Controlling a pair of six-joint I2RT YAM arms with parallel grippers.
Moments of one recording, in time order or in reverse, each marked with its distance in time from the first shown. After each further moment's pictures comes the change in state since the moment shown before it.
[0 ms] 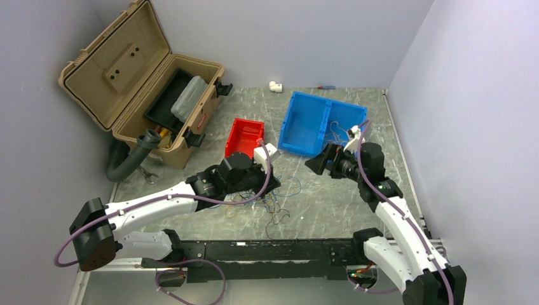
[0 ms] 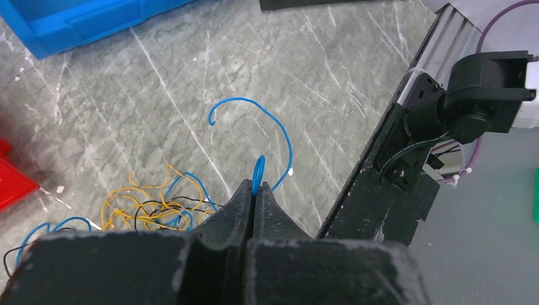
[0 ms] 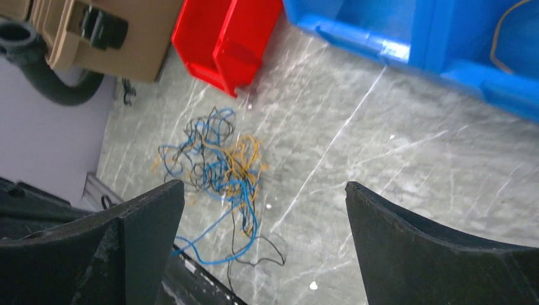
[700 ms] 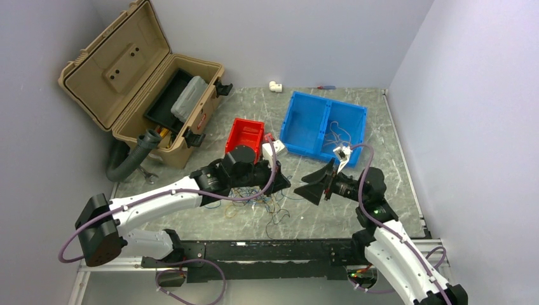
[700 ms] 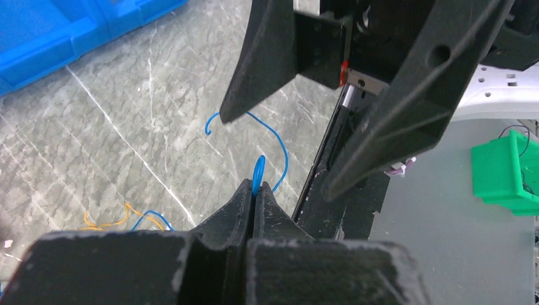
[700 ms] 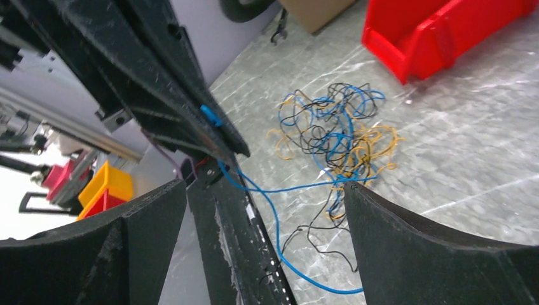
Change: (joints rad) left arm 0.000 0.056 0.087 0.017 0.163 -0.003; right arm 0.101 -0.252 -0.323 0.465 -0.421 0.077
